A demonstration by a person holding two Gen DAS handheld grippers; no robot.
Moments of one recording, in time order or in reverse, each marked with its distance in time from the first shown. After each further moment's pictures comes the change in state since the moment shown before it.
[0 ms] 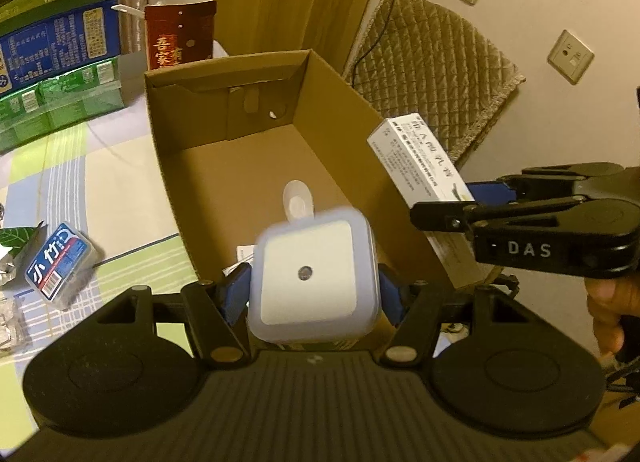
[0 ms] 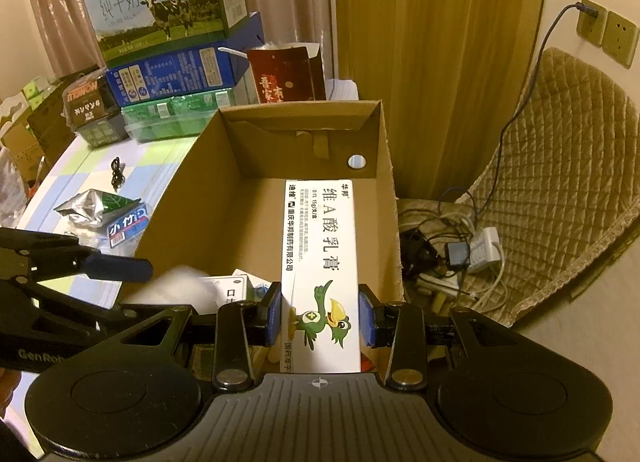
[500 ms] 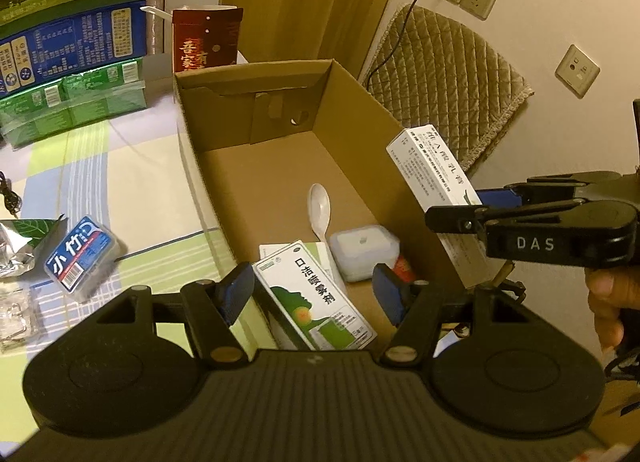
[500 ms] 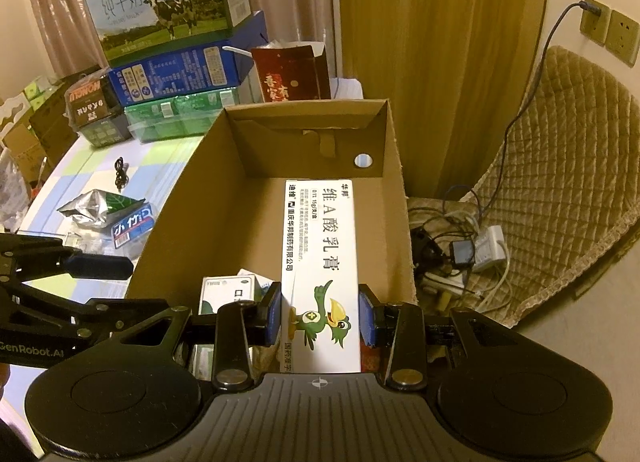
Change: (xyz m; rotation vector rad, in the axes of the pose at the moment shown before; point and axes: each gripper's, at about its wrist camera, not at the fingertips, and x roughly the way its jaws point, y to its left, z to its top) left arm -0.018 0.015 -0.008 -0.027 -0.030 0.019; right arm 0.002 0.006 0.000 0.004 0.001 0.007
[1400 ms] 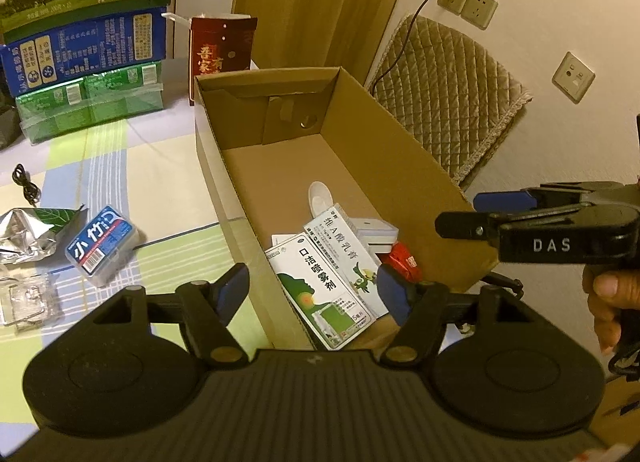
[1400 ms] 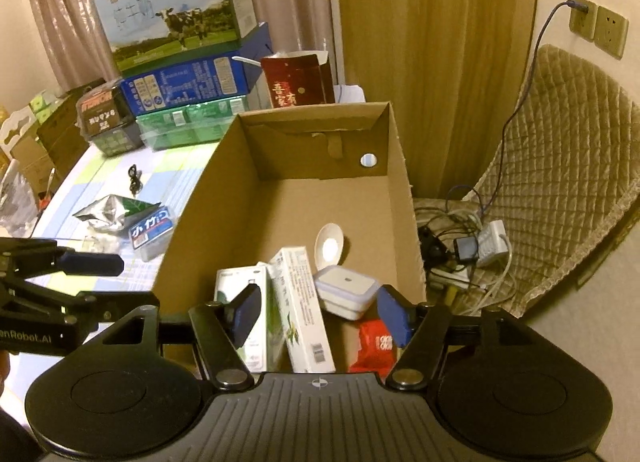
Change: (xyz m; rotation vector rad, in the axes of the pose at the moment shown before) left arm -0.031 0.002 -0.016 -0.012 -0.033 0.015; right arm -0.028 0.014 -0.020 0.027 -0.030 0.016
